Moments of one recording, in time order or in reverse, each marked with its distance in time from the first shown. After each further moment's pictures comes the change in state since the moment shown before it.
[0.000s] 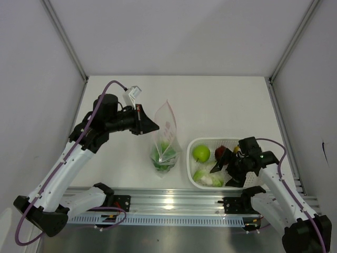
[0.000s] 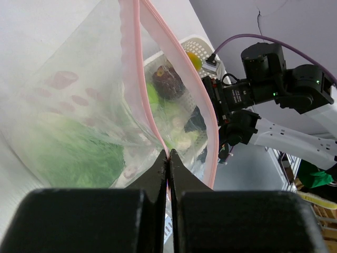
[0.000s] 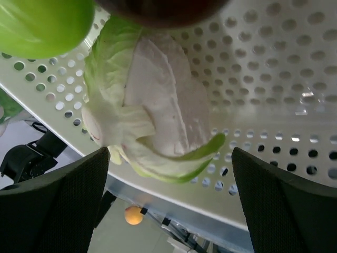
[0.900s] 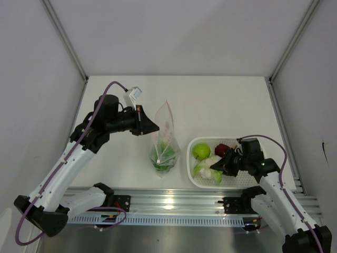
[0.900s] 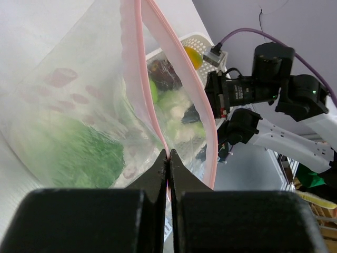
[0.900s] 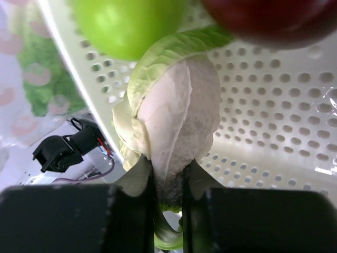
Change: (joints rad) left arm 0.000 -0.001 -0.016 0.003 0.001 -0.005; right arm -0.002 -0.114 -0.121 0.306 -0.090 0.043
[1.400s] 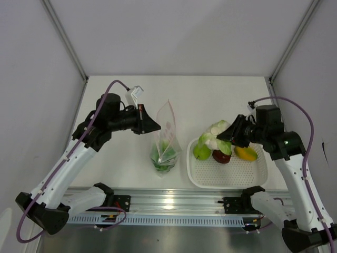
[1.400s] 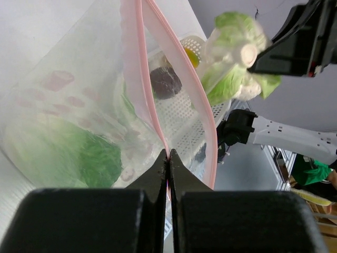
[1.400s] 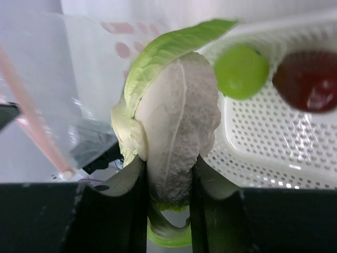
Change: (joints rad) left arm 0.000 0.023 0.000 0.025 0.014 -0.007; right arm 0.011 0.185 0.714 -0.326 0.130 -0.150
